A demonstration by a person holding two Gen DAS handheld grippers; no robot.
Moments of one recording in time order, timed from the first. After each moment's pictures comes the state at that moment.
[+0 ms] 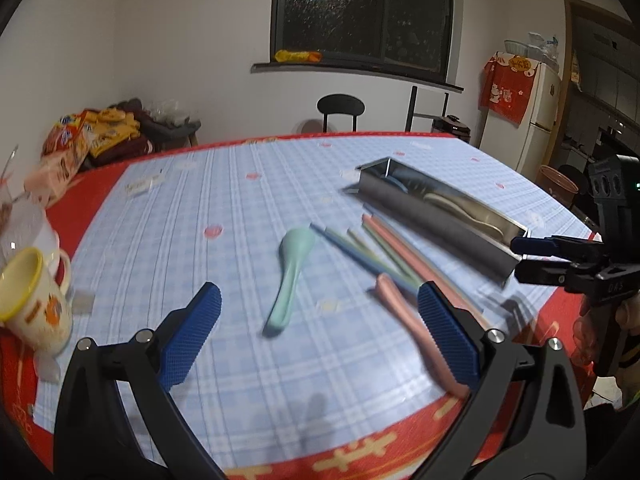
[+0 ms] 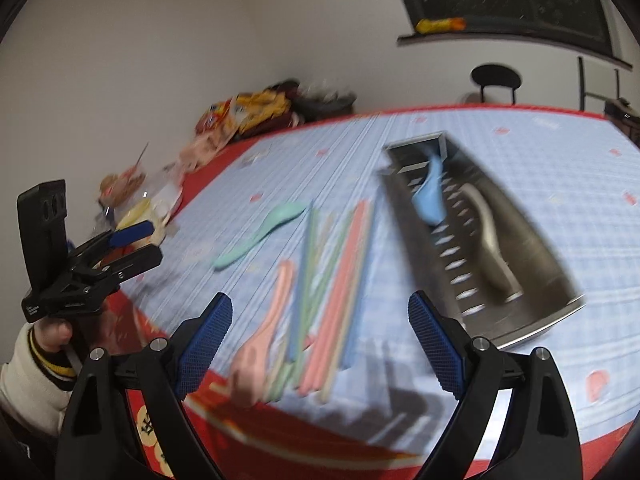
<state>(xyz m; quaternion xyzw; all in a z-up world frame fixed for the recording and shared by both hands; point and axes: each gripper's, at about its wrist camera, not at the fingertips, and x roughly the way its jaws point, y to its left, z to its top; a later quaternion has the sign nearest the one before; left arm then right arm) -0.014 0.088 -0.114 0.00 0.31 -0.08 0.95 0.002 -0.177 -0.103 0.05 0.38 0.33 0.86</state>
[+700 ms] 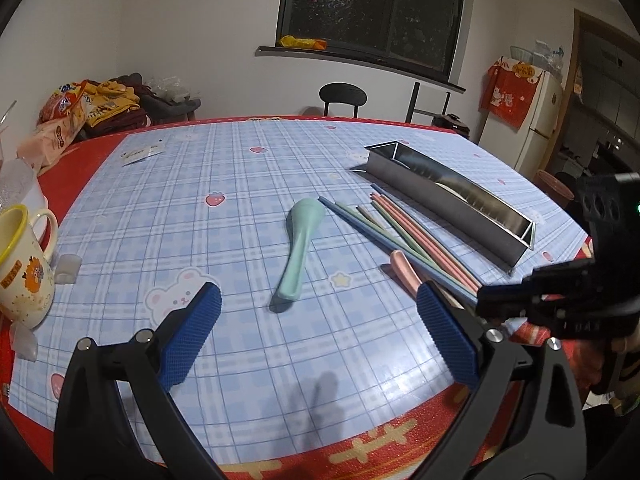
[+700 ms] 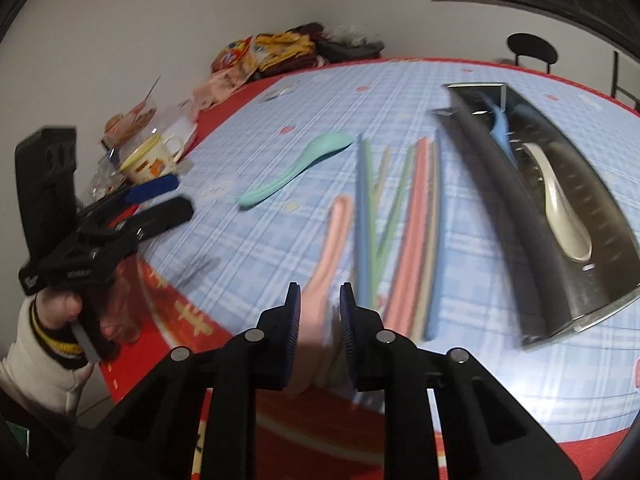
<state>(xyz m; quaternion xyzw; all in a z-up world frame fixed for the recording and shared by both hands) -0.008 0.107 -0.140 -0.03 0.32 -0.09 0.94 -0.010 -0.115 -0.128 0.00 0.46 0.36 0.82</state>
